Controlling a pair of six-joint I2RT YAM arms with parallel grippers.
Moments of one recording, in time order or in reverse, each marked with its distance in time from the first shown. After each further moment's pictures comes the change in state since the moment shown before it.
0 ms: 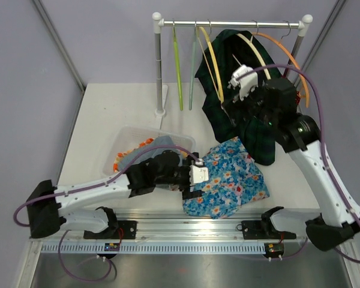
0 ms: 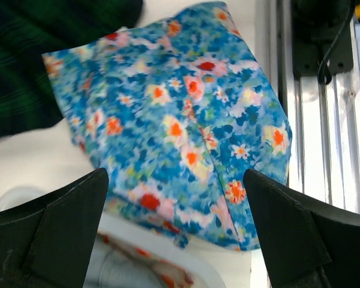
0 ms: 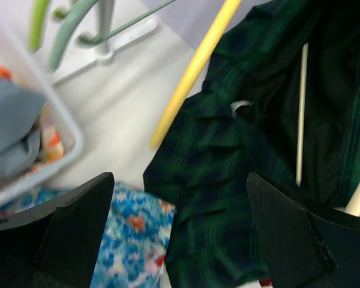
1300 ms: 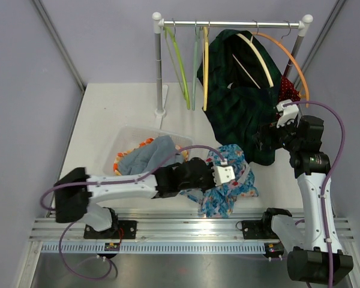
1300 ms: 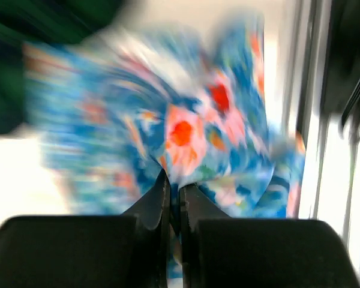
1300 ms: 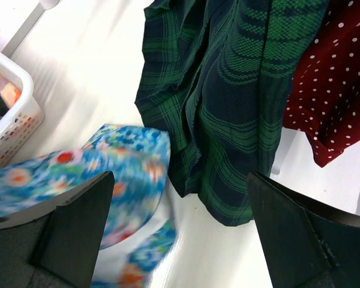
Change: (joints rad) left arm -0.144 0.386 0.191 0.121 -0.237 -0.111; right arm -0.576 -0.400 -0.657 0.105 -0.404 0.133
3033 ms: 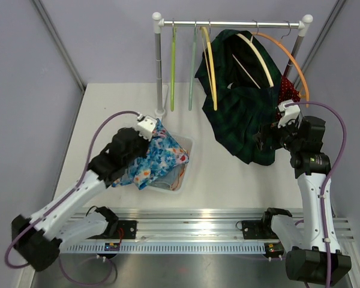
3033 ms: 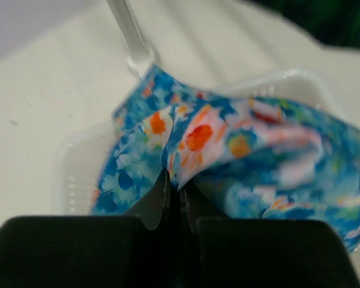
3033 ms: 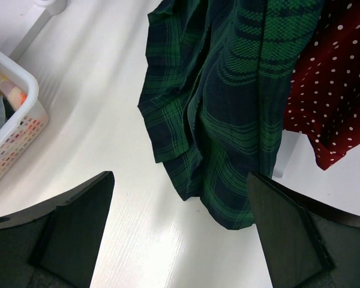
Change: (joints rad) left arm 0.605 -0.656 -0.157 -0.364 -0.250 -0.109; right arm -0.026 0.003 -0.011 0.016 -0.034 0.009
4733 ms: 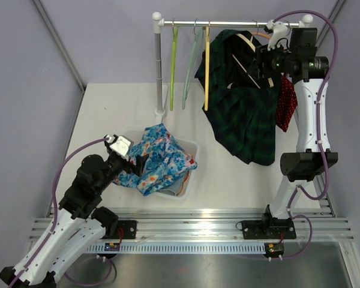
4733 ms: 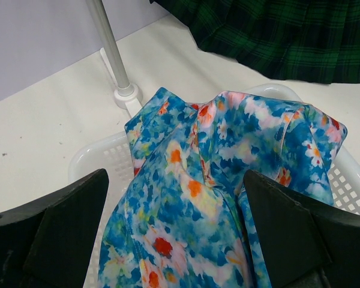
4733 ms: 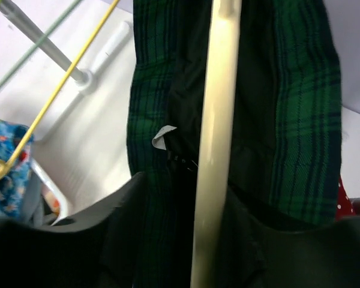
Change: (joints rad) left arm 0.104 -0.397 -0.188 -0.008 0.251 0.014; right arm 0.138 1.009 1.451 -0.494 -0.031 0.010
